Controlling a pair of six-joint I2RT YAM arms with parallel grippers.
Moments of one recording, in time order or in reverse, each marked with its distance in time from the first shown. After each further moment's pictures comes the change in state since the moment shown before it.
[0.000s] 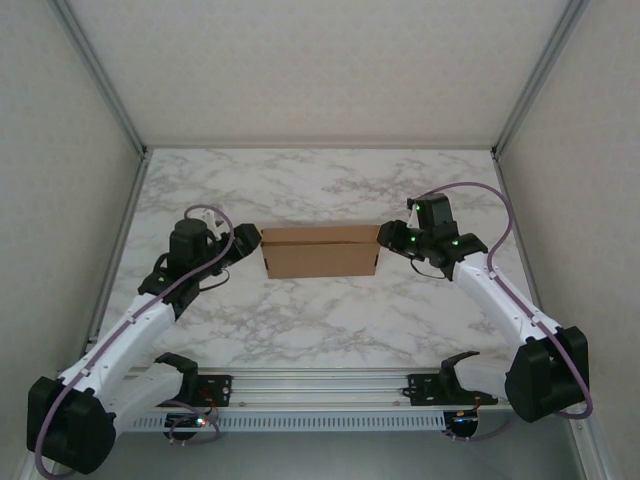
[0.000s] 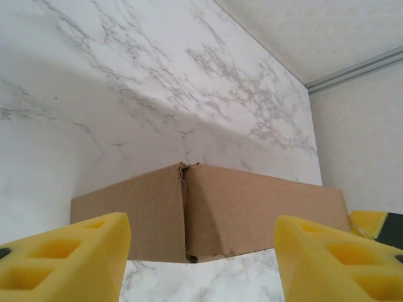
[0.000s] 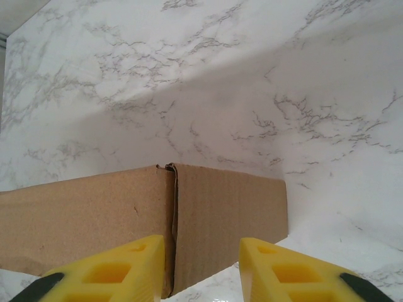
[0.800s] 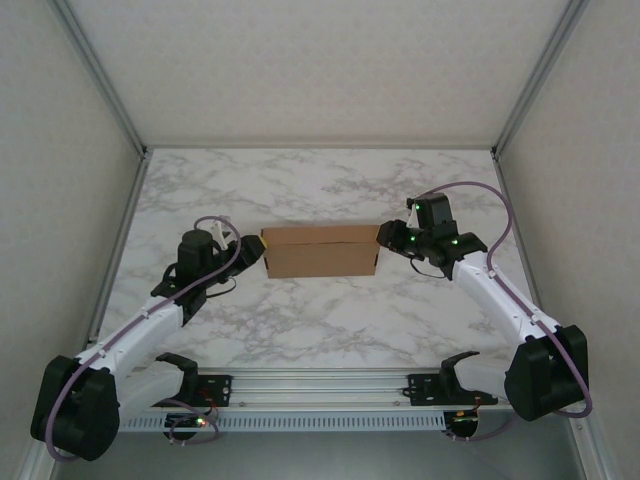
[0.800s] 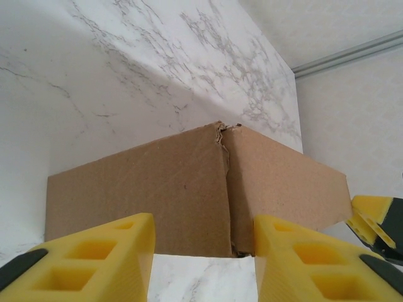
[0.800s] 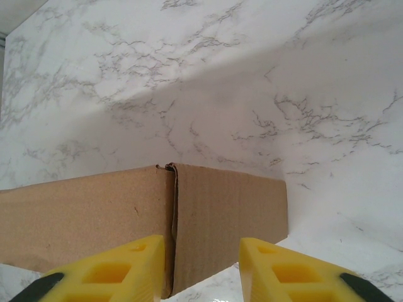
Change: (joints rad) left arm 0.005 0.070 -0.161 0.244 0.089 -0.080; right arm 0.000 0.007 0.005 -0.003 -0.001 -0.004
